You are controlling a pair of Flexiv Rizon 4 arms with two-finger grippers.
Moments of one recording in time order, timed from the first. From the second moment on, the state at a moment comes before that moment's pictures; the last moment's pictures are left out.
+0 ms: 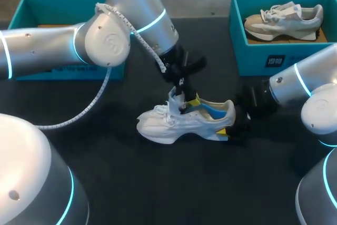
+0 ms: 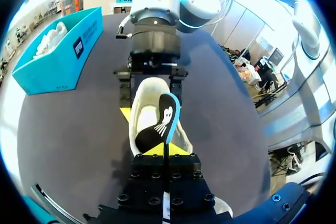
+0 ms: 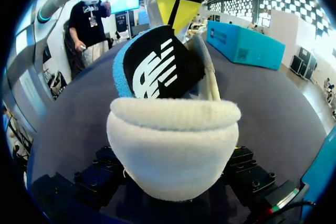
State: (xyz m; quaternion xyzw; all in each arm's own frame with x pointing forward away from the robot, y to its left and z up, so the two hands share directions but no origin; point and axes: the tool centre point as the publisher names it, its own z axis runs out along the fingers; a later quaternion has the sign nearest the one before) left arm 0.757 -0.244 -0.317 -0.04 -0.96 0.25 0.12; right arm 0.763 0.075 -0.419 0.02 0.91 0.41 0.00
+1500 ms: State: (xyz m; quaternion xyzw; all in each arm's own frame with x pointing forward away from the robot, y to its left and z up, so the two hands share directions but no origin) left arm 0.753 -0.257 -0.299 -0.05 -0.96 0.28 0.06; right arm 0.763 0.075 -0.419 0.02 0.91 0.40 0.00
